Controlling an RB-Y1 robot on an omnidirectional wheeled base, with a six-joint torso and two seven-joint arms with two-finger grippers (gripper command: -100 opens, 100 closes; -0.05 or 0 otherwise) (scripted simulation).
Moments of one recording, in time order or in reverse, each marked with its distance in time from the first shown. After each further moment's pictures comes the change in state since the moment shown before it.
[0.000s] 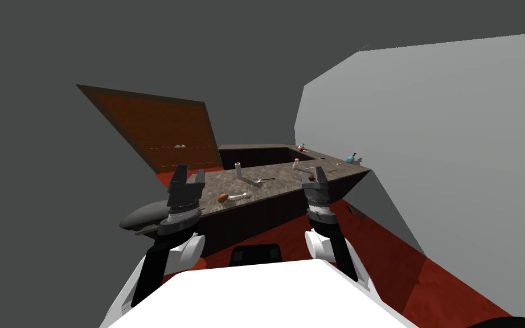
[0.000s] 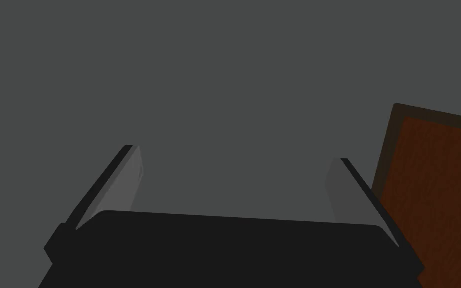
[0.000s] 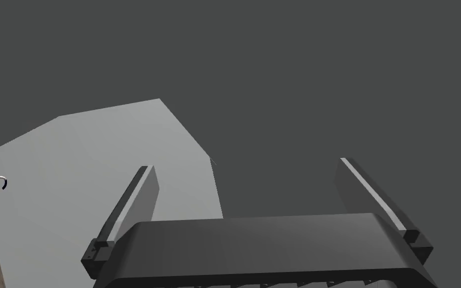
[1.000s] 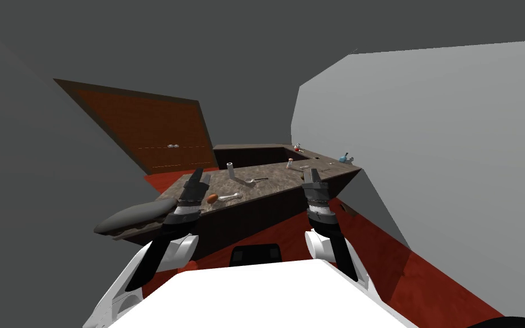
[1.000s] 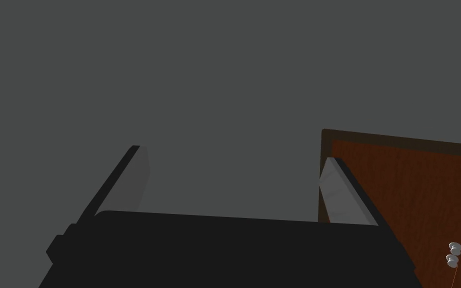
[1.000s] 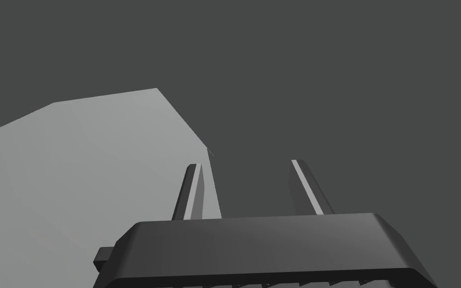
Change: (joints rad) left arm -0.034 0.144 0.049 0.049 0.023 0.223 0.044; right arm 0.000 0.000 0.000 0.000 0.000 0.000 0.000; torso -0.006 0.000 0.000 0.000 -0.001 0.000
